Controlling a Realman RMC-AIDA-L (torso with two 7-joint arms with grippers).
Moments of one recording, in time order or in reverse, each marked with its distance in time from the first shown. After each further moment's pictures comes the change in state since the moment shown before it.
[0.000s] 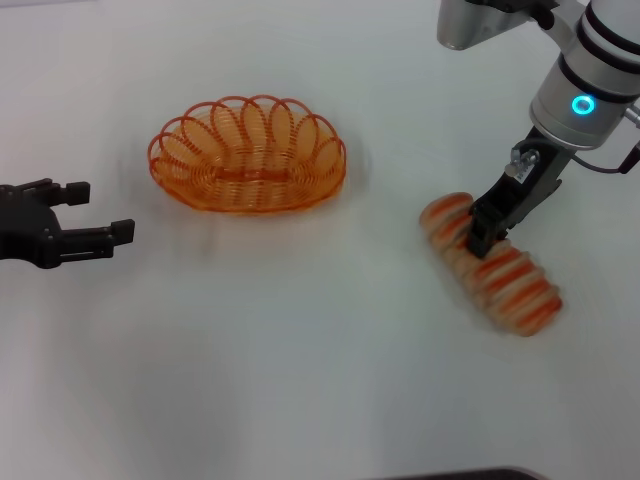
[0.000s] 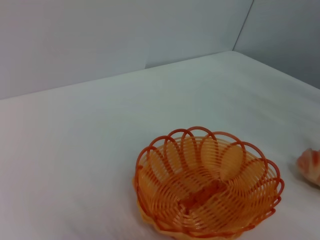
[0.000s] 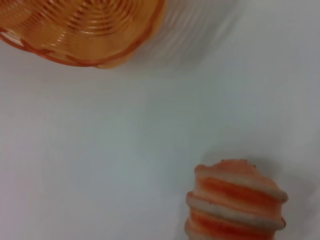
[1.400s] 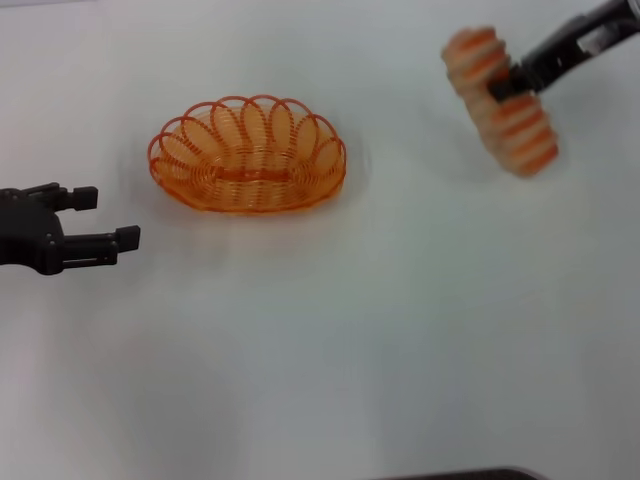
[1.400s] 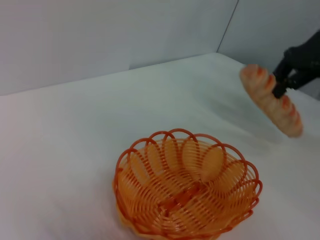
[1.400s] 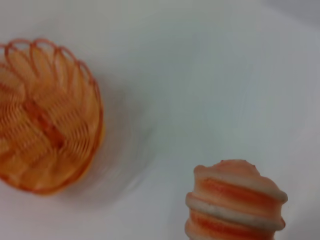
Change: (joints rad) left arm -0.002 0.003 -0.002 0.011 0.000 0.055 -0.014; right arm -0.079 -0.058 0.408 -0.175 0.063 0.135 -0.546
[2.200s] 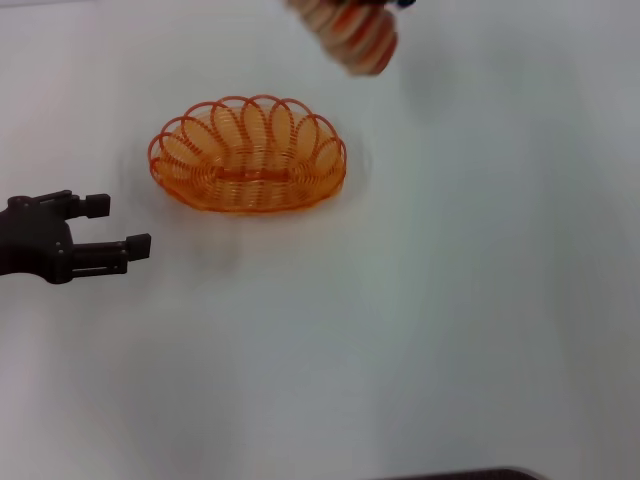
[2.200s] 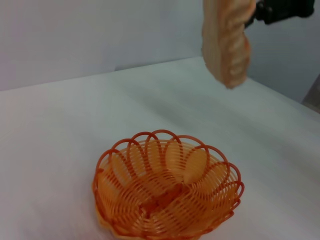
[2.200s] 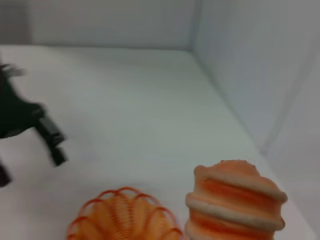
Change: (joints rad) left arm 0.006 -0.006 0.000 -0.012 -0.010 0.027 0.008; right arm 0.119 -0.020 -0.193 0.041 0.447 0.044 -0.437
